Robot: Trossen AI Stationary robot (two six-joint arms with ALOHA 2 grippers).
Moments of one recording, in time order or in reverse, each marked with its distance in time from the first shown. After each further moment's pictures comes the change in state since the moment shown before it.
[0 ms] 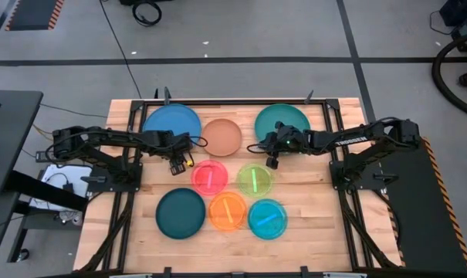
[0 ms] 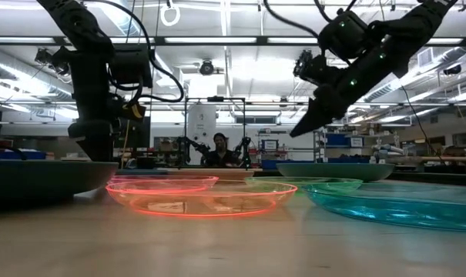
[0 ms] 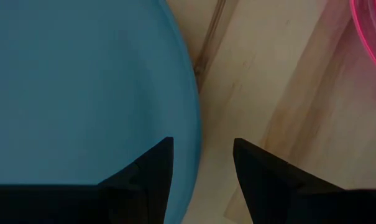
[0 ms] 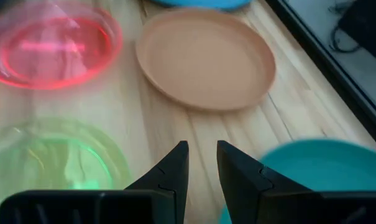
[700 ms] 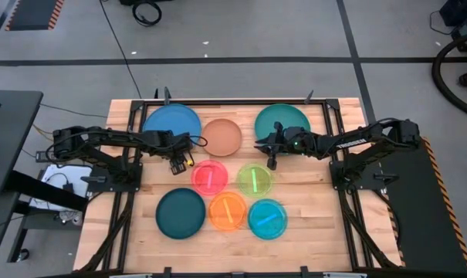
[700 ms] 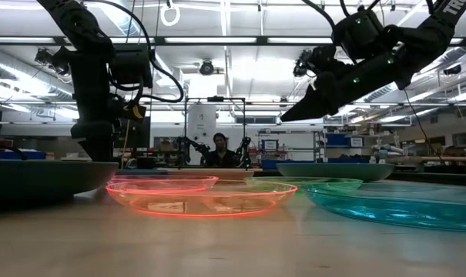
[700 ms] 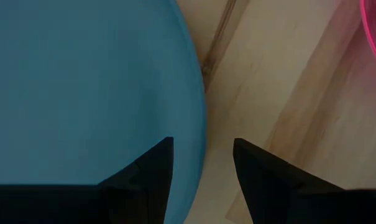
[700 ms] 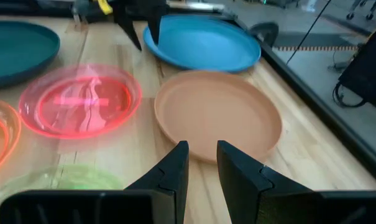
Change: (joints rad) left arm 0.003 0.003 0.000 0.002 -0.014 -0.032; right arm 0.001 0.001 -0.115 0.372 -0.103 -0.025
